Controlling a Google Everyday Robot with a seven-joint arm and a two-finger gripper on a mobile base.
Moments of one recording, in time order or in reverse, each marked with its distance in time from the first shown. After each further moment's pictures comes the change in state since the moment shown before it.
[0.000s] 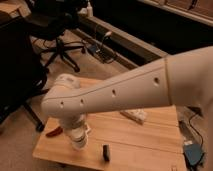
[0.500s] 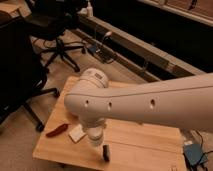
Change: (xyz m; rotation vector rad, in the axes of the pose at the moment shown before) arm 0.026 -0.065 -0.032 0.057 -0.005 0.101
